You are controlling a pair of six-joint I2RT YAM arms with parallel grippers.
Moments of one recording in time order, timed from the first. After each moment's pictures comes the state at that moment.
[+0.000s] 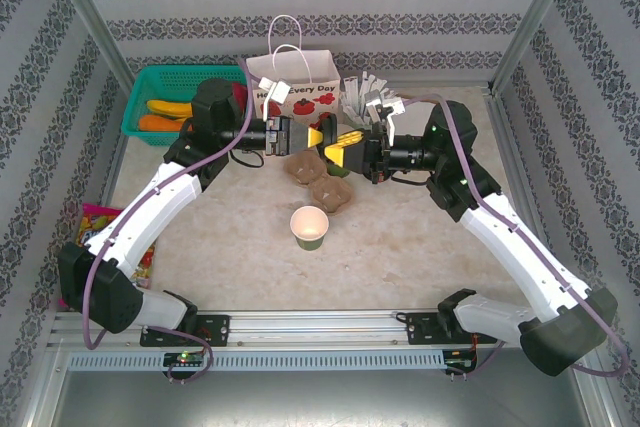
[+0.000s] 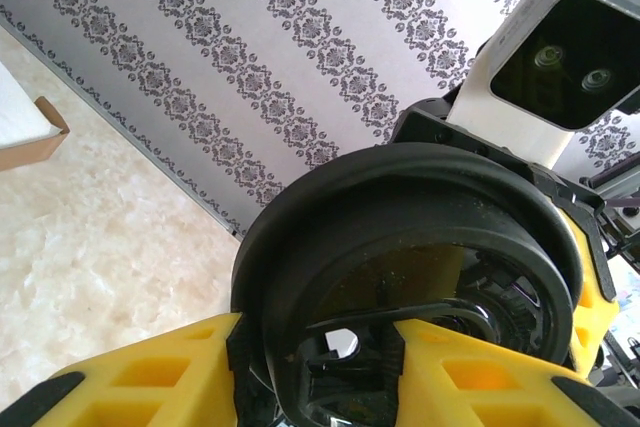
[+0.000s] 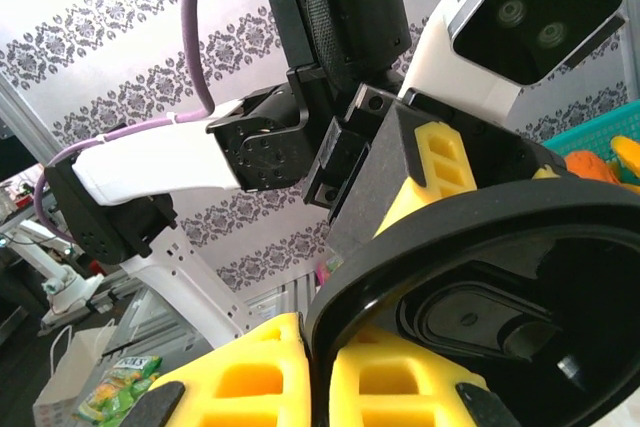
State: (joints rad) left arm -0.40 1.39 1.29 -0.02 1.09 -0.72; right arm 0.48 1.14 1.14 0.02 -1.02 0.46
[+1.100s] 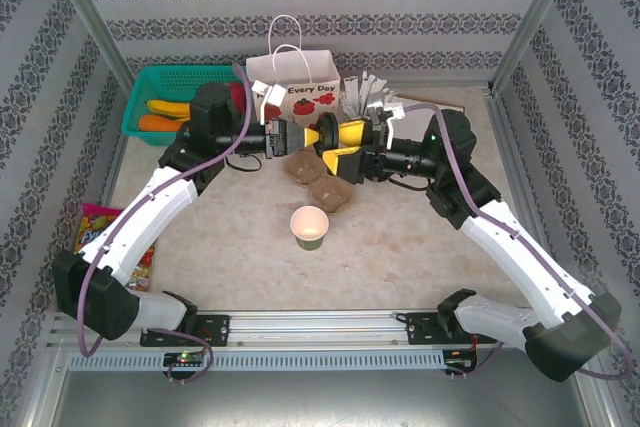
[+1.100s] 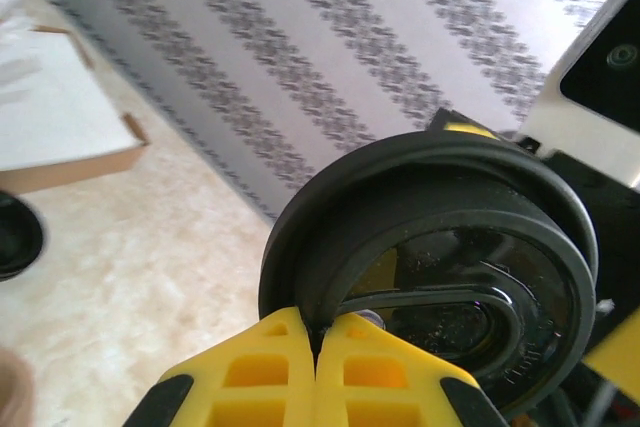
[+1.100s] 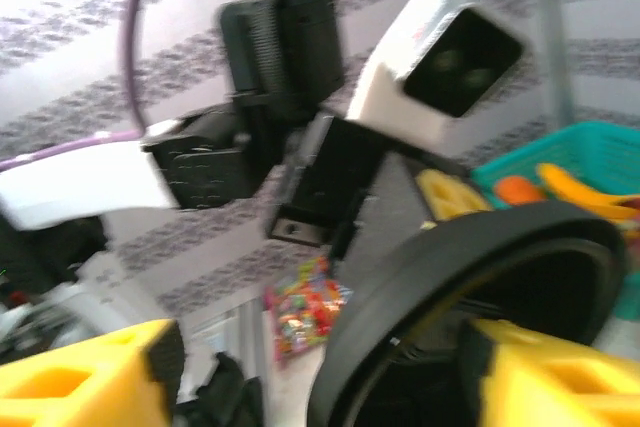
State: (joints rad) left arm -0.40 1.35 1.27 -0.16 0.92 -0.58; right arm 0.50 1.09 1.08 0.02 -0.79 0.42
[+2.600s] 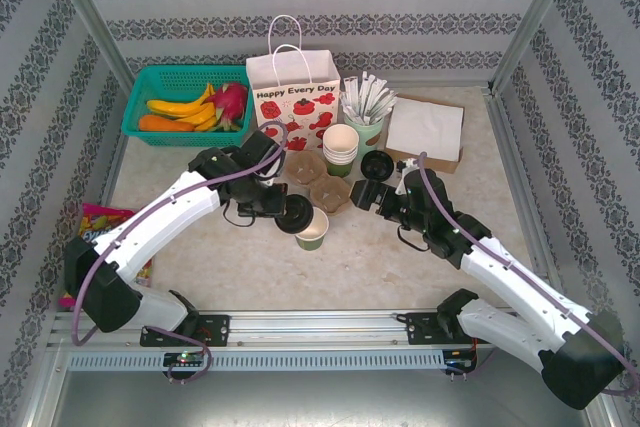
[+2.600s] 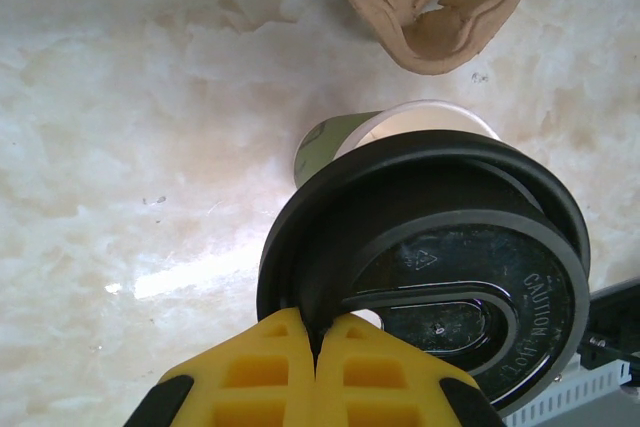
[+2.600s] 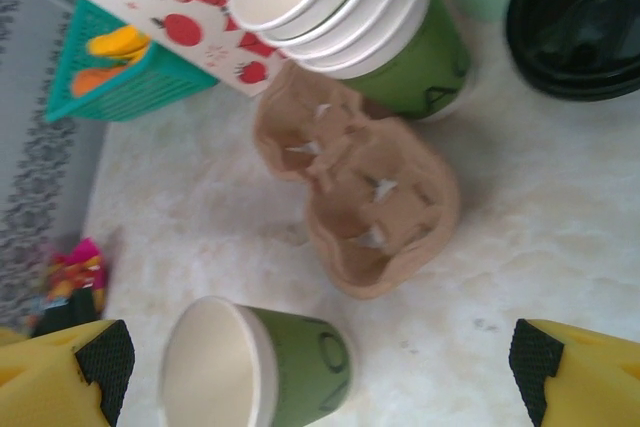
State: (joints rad) left arm -0.64 1.41 1.32 -1.12 0.15 -0.61; right arm 0.56 0.92 0.65 -0.29 -0.14 0.83
